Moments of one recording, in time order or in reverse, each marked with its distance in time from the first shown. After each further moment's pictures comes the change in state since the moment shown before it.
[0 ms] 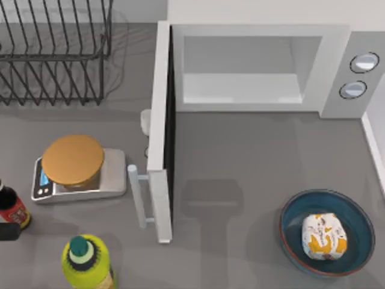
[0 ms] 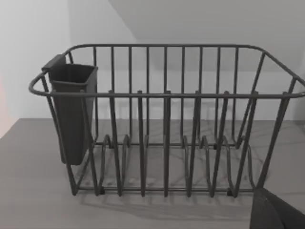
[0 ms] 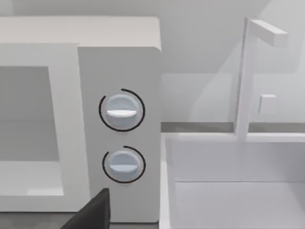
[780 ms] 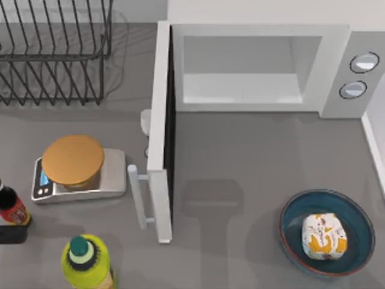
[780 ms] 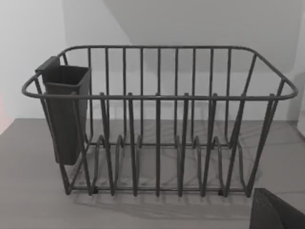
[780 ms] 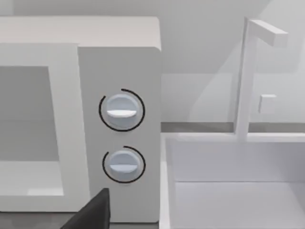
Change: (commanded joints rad) left arm -0.177 -0.015 0.029 -0.049 -0.177 -0.002; right arm 0.000 0.000 0.000 0.000 0.000 0.000
